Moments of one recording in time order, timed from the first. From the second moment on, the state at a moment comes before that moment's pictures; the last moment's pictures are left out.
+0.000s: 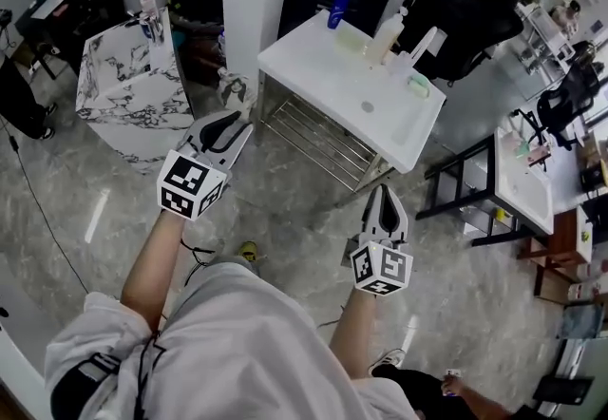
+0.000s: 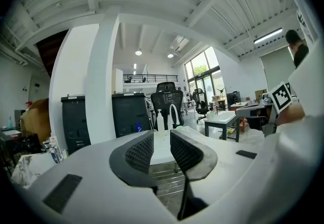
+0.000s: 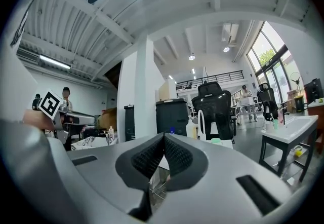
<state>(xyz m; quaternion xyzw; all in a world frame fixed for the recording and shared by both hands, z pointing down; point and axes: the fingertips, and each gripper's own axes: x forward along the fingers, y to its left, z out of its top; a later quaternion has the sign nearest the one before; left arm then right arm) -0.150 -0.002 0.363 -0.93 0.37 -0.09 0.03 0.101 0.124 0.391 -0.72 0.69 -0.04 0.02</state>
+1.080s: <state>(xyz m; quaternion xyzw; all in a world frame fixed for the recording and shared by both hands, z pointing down) -0.097 -0.220 0.393 -0.94 0.33 -0.08 0.00 0.136 -0.087 0.410 -0.73 0.68 -0.05 0.00</state>
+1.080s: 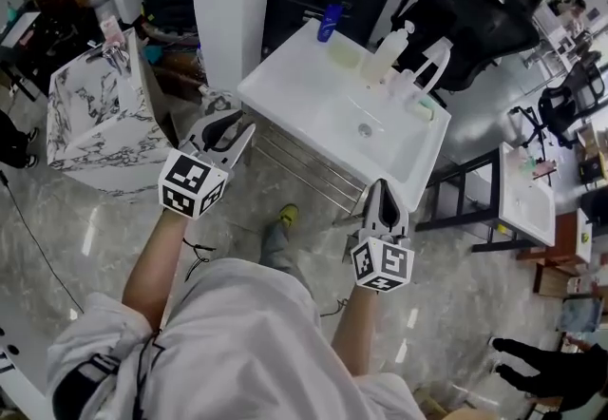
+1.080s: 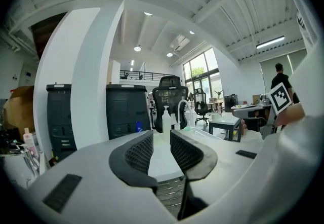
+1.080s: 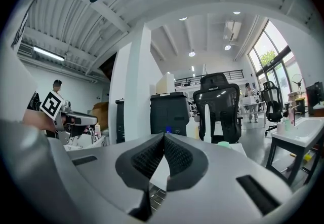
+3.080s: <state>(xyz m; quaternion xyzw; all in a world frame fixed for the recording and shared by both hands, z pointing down) 0.166 -0.597 0.449 -0.96 0.20 -0.20 0.03 0.323 -0.472 0.450 -0.75 0.65 -0.13 0.01</state>
